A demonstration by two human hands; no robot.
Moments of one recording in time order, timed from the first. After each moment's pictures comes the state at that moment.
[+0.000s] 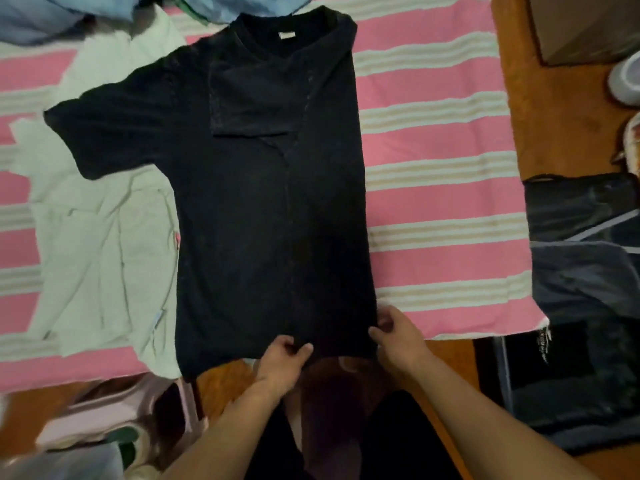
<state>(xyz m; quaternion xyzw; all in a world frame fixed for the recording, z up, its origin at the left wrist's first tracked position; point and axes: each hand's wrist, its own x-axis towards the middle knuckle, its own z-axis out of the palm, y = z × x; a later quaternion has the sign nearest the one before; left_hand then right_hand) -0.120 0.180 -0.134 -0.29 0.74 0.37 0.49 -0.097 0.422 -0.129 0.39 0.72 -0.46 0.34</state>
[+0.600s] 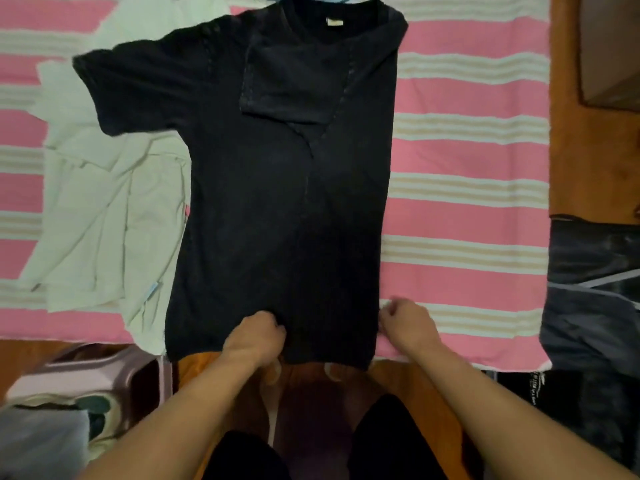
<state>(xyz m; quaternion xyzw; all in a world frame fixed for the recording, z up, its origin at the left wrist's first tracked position) -0.166 0.170 -0.124 -0.16 0.82 0.17 0.53 -0.159 0.442 -0.121 0.25 0.85 -0.22 0.41</state>
